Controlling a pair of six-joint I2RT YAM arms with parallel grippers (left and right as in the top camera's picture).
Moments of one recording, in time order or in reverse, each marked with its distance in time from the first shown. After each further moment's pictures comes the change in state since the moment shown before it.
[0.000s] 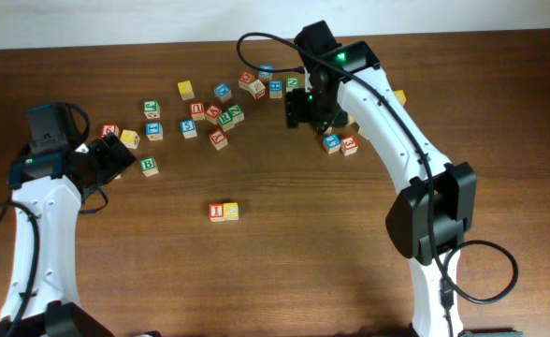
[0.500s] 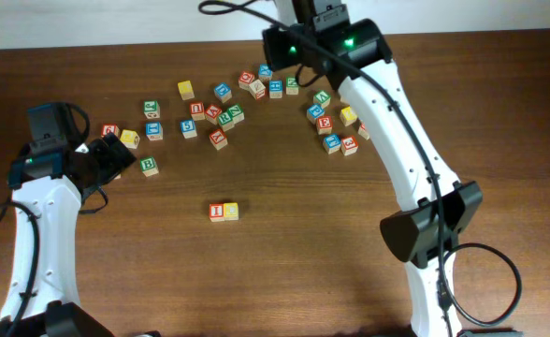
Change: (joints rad) left arm 0.000 0.000 0.000 0.000 0.000 0.000; right arm 0.052 0.002 0.305 0.321 -0.021 -0.245
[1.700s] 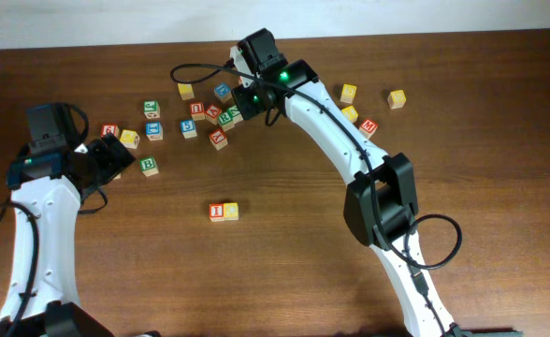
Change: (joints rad) left arm 0.005 0.000 0.000 0.000 0.000 0.000; right arm 0.084 0.268 -0.093 0.066 -0.001 -0.044
